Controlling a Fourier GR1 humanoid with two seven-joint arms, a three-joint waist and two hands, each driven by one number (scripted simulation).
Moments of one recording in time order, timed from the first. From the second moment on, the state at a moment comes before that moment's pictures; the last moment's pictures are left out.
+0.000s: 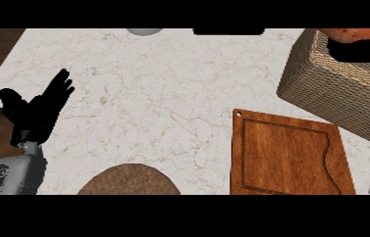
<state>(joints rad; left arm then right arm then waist) -0.20 0.29 0.17 -1.38 0.08 -0.08 0.21 -0.64 -0.33 -0.22 -1.66 0.89 -0.01 0.71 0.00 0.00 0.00</state>
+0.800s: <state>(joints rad) -0.22 0.27 0.16 -1.40 0.05 -0.06 0.24 -0.63 -0.38 -0.35 -1.32 0.81 -0.29 0.49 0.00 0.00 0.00</state>
